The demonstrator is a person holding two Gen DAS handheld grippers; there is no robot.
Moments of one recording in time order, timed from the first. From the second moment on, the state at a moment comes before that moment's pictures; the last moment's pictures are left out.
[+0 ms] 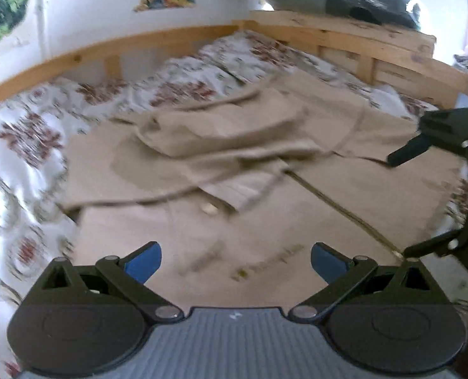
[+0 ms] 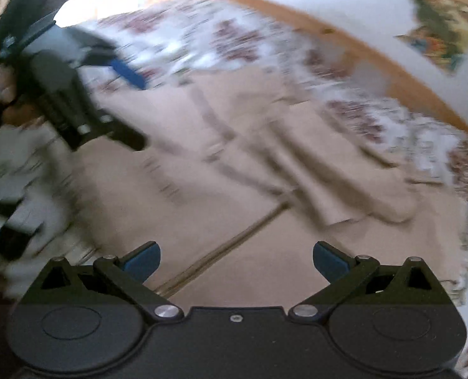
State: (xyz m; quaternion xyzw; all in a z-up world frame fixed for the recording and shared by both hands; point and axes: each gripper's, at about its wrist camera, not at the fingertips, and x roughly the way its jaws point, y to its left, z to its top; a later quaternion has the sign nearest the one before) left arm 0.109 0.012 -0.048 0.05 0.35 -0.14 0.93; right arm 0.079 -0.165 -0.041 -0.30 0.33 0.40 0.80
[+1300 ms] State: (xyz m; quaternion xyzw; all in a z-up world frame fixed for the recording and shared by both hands) left arm 0.122 0.002 -0.004 0.09 0.33 -0.14 0.93; right arm 0.088 -0.180 -0.032 -0.29 0.25 0.32 0.87
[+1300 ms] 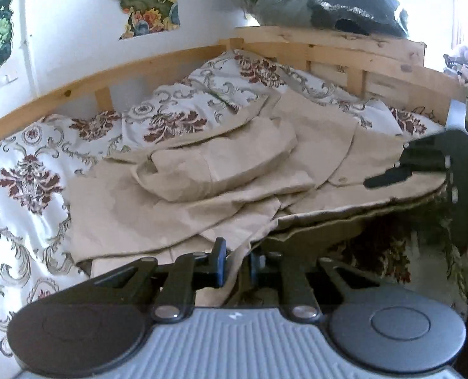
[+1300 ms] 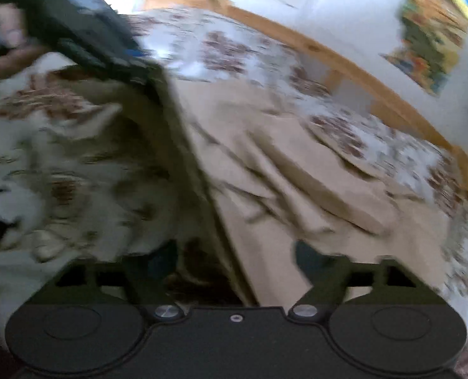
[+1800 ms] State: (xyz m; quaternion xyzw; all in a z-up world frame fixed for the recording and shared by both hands) left arm 0.078 0.037 -0.050 0.15 0.38 -0.03 0.91; right arm 0.098 -0.205 -0.013 -0.21 0.21 0.28 0.91
